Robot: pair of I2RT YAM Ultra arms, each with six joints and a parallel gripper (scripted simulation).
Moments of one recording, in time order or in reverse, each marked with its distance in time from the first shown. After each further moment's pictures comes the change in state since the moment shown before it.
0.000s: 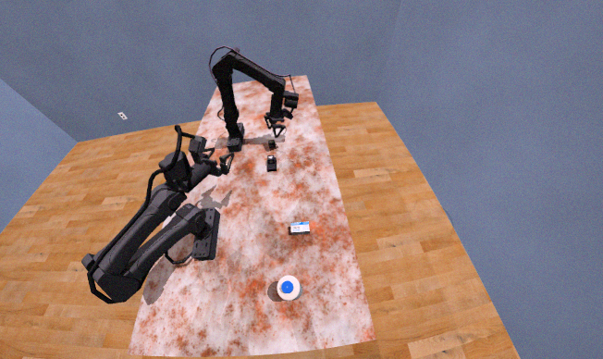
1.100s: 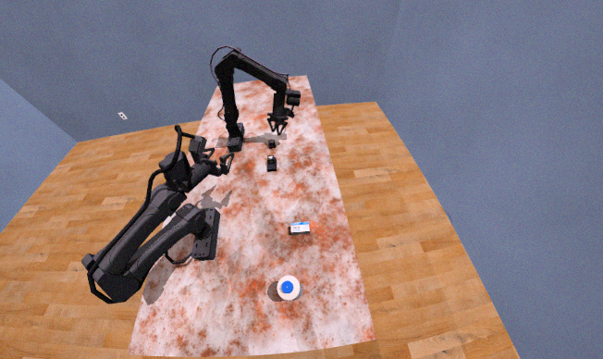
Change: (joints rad) left arm 0.052 0.028 0.032 0.024 0.132 -0.136; right arm 0.000 0.000 0.000 0.000 0.000 0.000
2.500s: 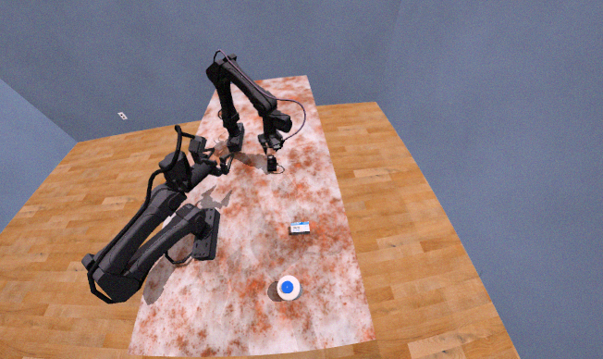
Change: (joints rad) left arm -0.590 0.000 0.000 0.186 -0.201 1.112; right arm 0.000 0.000 0.000 0.000 0.000 0.000
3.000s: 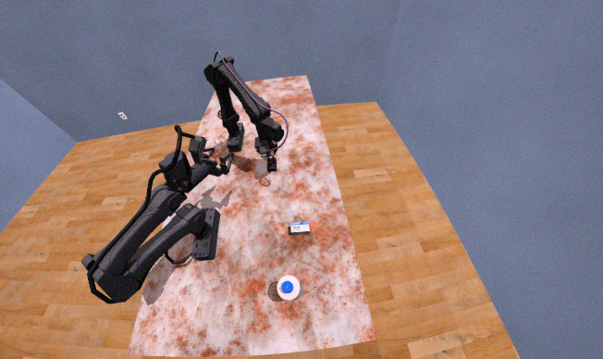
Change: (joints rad) left arm -0.142 0.000 -0.030 0.042 -0.166 0.269; right arm 0.000 0.000 0.000 0.000 0.000 0.000
